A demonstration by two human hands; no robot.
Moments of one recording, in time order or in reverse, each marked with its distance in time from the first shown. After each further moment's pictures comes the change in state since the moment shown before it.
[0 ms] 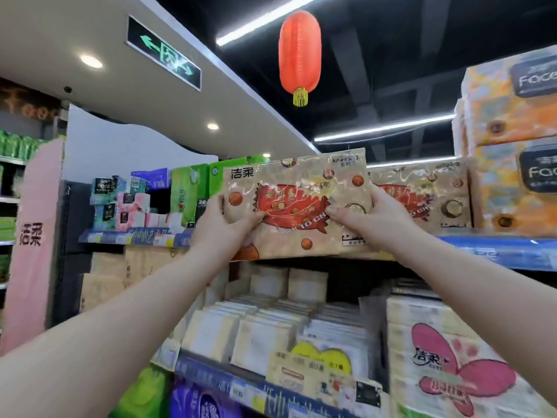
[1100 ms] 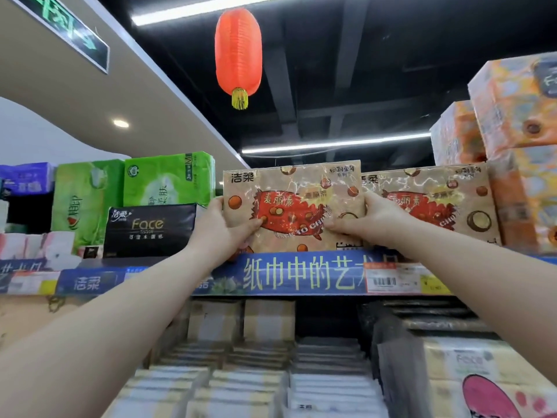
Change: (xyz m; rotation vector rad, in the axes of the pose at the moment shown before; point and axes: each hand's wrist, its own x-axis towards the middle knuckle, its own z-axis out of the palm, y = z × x) left_hand 0.171 -0.096 0.106 -0.266 -0.315 0.169; right_hand 0.119 0.026 0.049 -0.458 0.113 0.297
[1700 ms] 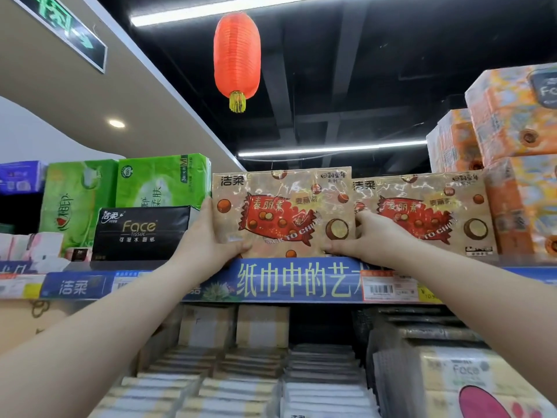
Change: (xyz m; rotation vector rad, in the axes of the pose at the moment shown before) left_hand -0.004 -0.017 -0.012 0.219 -0.047 0.052; right_hand 0.006 0.014 0.012 -0.194 0.007 -0.054
